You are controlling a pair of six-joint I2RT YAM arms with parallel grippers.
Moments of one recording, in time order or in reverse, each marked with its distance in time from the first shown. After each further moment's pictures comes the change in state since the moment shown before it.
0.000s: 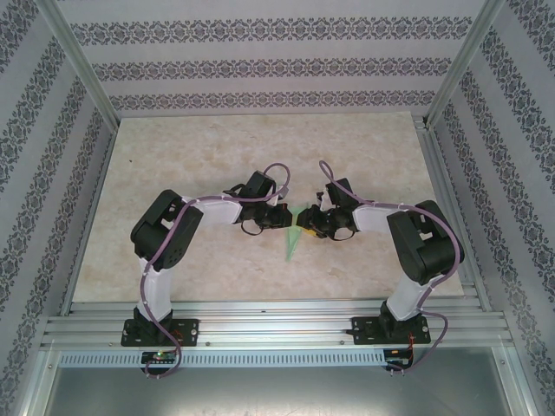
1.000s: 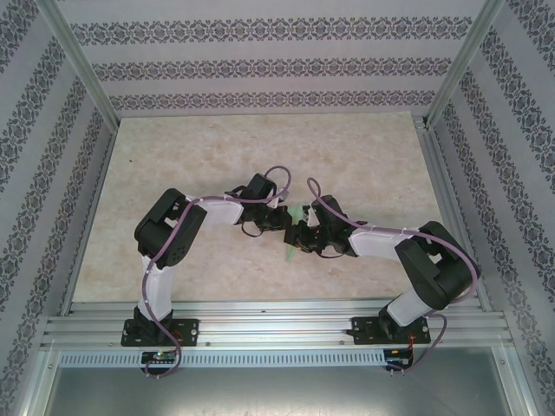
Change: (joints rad) left arm -0.002 0.029 -0.001 0.008 0.011 0.006; right arm 0.214 -0.172 -0.173 0.189 0.055 0.186
